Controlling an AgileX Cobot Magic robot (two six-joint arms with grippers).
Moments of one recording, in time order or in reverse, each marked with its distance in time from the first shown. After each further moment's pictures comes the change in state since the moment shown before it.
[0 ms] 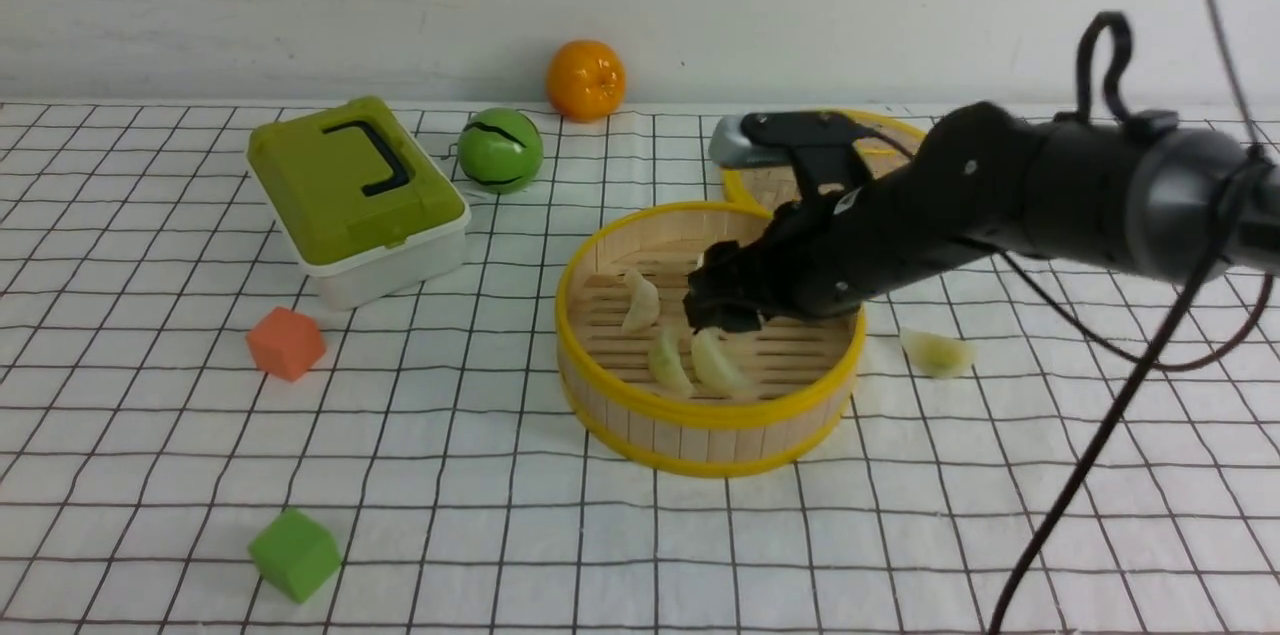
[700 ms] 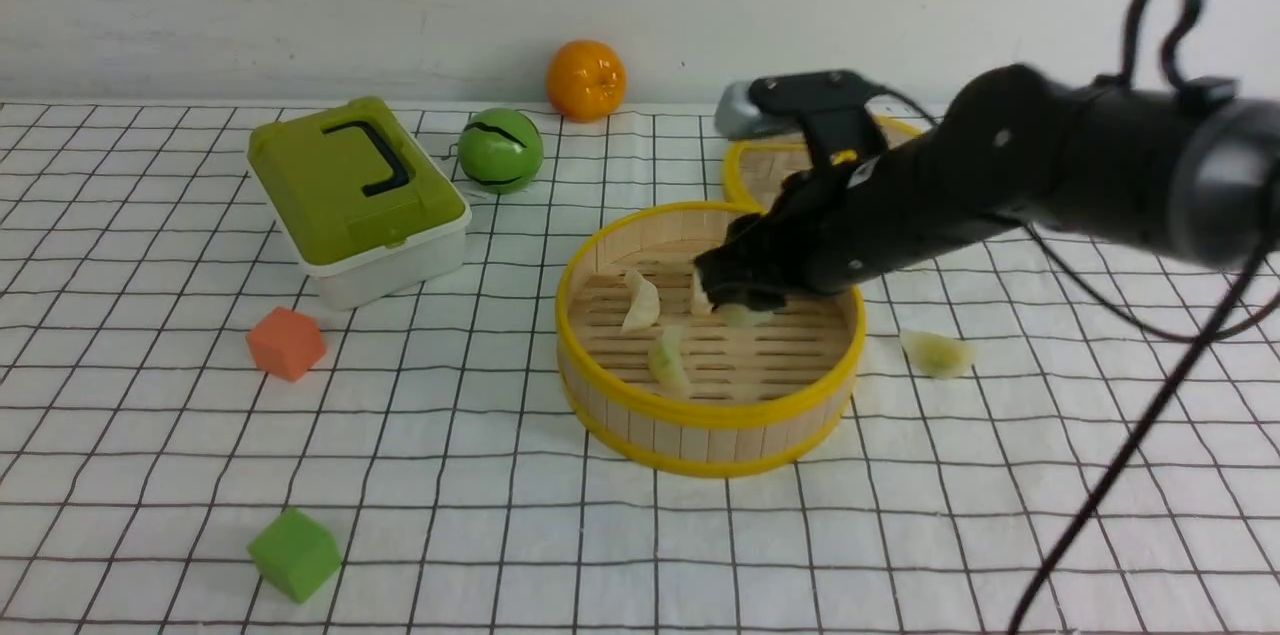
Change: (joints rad) right arm 0.038 0.002 -0.001 -0.045 -0.035 -0.021; left arm 0.000 0.000 0.000 -0.001 0.000 0.000
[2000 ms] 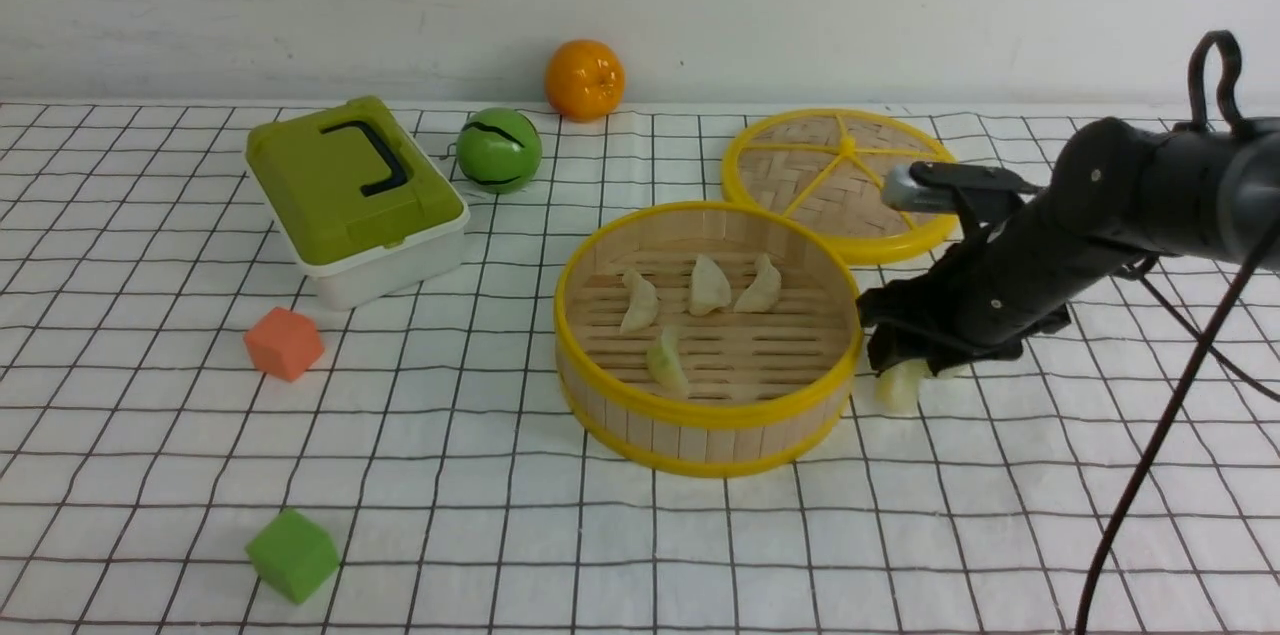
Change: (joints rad) right arm -0.262 0.131 -0.003 -0.125 0.152 0.174; left arm 0.000 0.000 0.000 -0.001 0.000 0.000
